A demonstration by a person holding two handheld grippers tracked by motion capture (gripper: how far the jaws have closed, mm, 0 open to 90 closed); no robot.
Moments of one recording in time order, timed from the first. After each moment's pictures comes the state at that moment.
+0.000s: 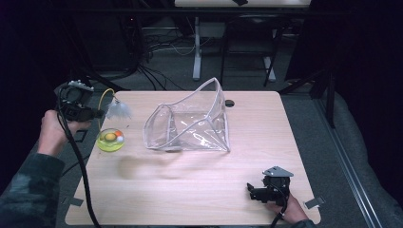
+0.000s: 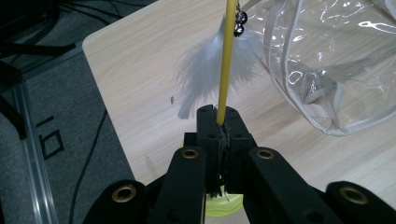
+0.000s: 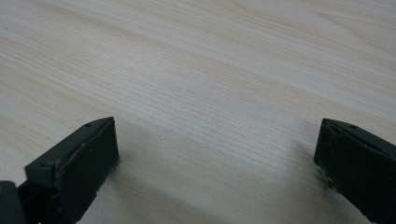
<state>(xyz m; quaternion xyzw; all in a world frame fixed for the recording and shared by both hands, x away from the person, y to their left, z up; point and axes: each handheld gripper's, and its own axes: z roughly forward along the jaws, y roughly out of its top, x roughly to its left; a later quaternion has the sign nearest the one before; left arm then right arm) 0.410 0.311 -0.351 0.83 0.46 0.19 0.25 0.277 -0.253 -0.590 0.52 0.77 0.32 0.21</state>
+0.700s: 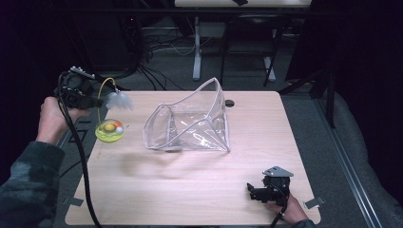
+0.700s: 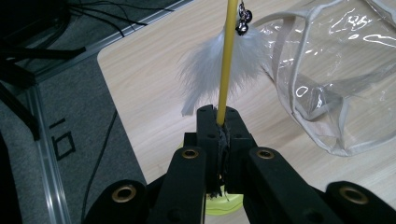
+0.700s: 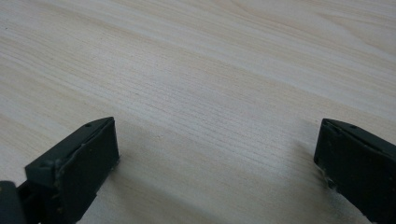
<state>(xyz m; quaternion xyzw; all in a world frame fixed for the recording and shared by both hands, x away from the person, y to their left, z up) 0.428 0.305 -0.326 0.83 0.46 0.20 0.24 0.278 -0.253 -0.590 0.52 0.77 0.32 0.21</state>
